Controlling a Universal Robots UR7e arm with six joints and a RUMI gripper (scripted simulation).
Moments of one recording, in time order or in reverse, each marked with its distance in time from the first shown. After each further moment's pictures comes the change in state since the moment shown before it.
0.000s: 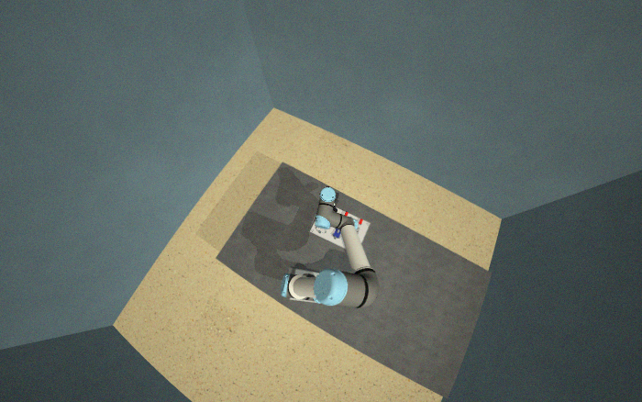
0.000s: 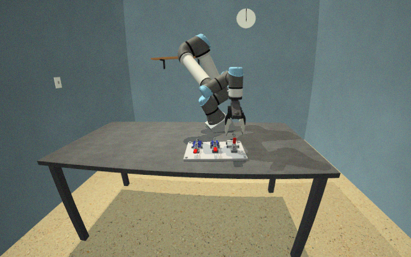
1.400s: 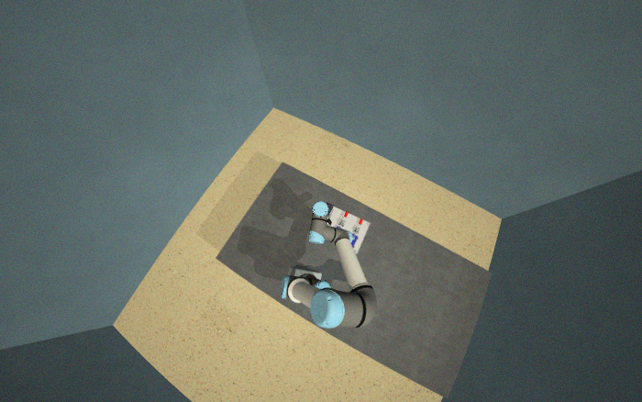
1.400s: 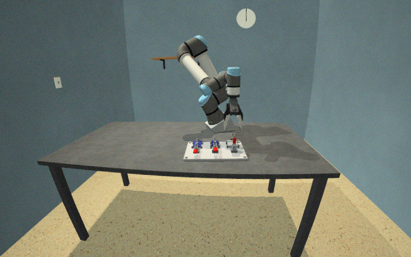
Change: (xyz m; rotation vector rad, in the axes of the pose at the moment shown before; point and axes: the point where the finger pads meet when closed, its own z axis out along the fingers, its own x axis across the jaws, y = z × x) arm 0.000 0.080 0.000 0.002 0.000 0.001
